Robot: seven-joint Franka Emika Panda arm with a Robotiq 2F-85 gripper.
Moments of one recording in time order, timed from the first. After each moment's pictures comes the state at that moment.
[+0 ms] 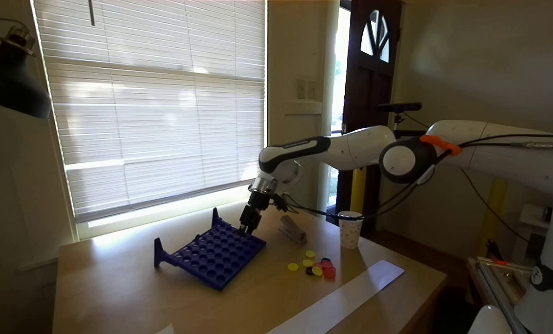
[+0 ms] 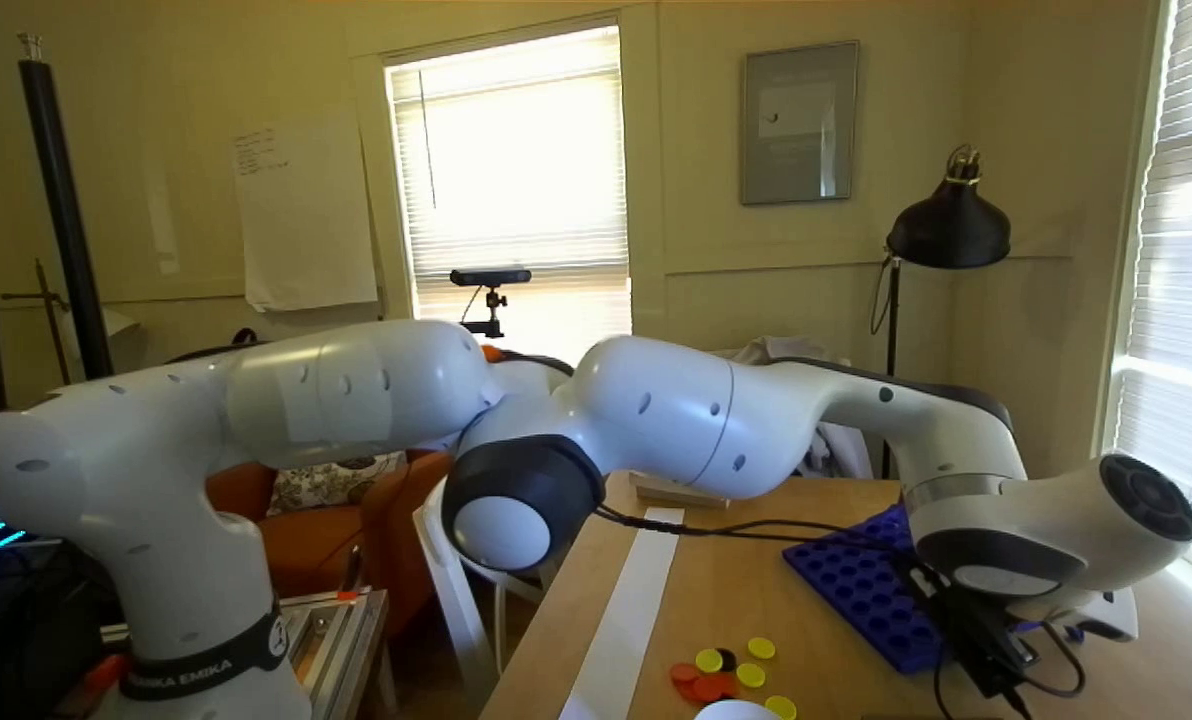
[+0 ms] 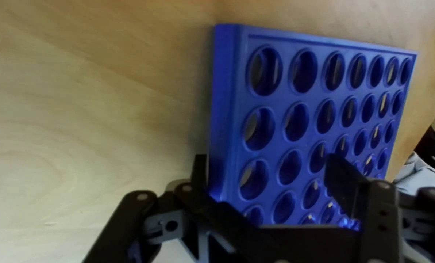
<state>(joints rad) -0.32 1.41 0.28 -0.58 0.40 1.90 -0.53</state>
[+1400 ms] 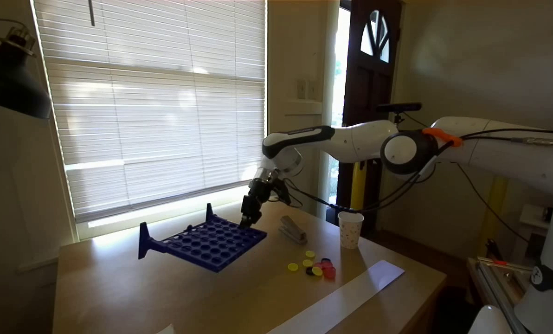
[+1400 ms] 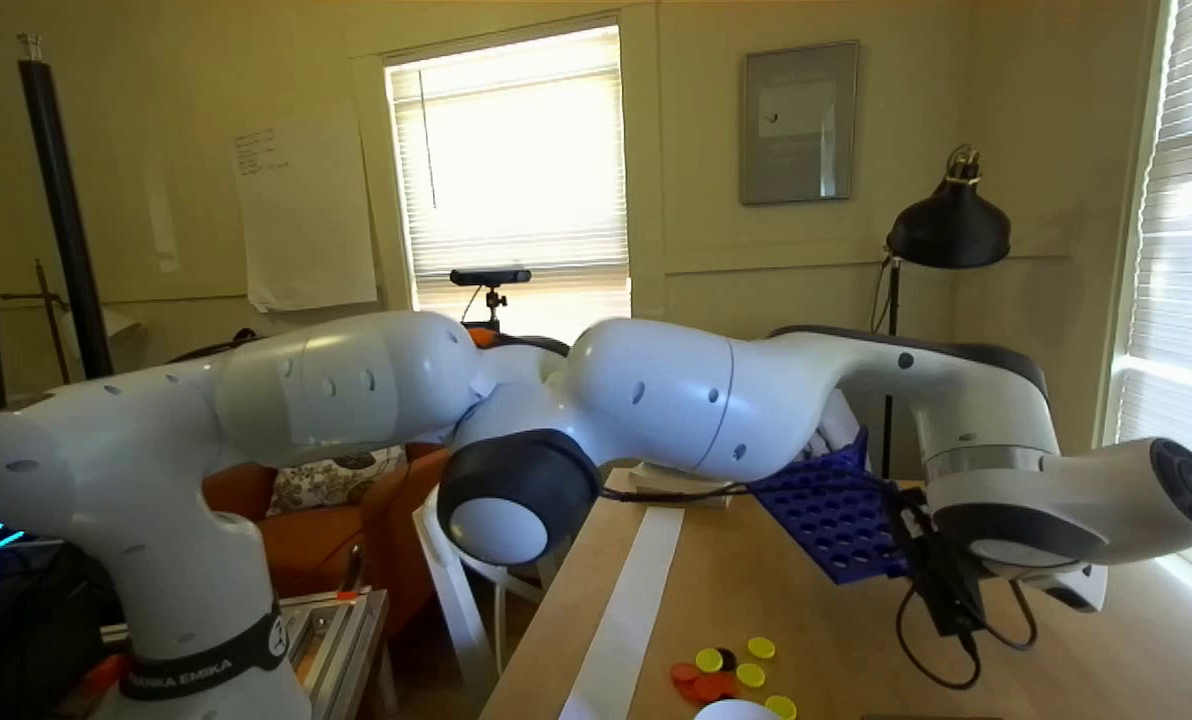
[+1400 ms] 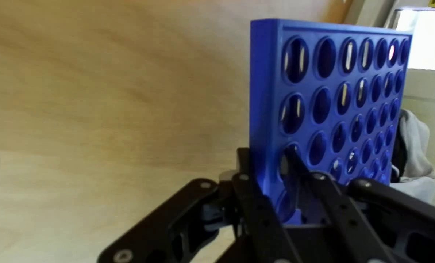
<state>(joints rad) -0.37 1.38 0.39 -0.57 0.44 1.67 -0.37</state>
